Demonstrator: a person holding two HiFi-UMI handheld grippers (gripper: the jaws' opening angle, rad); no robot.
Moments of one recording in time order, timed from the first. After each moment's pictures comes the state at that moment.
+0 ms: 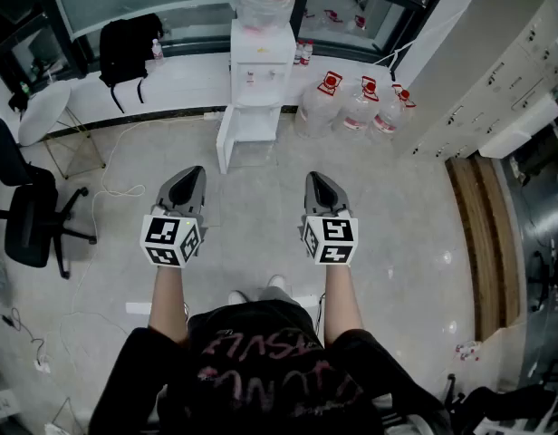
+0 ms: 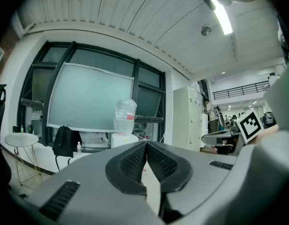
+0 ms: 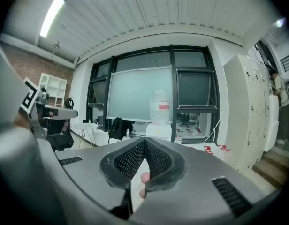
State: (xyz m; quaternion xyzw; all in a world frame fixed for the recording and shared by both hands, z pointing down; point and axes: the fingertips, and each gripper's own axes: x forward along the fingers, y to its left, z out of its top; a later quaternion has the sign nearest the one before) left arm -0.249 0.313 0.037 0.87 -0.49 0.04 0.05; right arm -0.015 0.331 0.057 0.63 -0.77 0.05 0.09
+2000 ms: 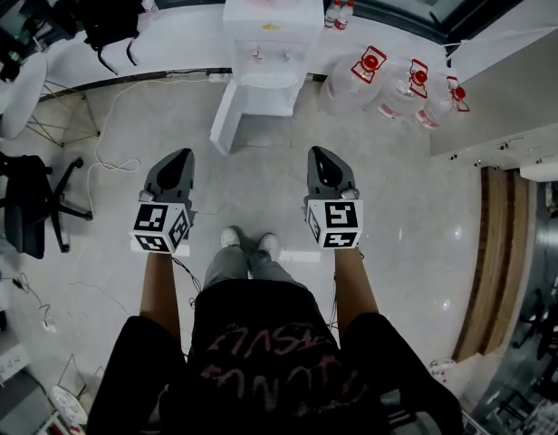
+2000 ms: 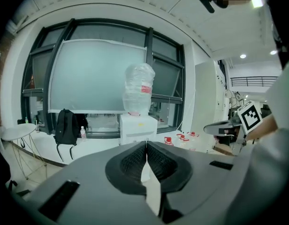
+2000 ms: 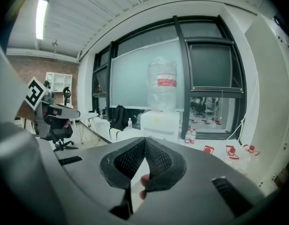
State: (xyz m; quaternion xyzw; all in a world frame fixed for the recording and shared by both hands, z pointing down) left arm -0.181 -0.015 0.173 0.82 -0.54 0.13 0.12; right arm 0.066 -0.028 0.181 0.54 -0.82 0.09 0.15
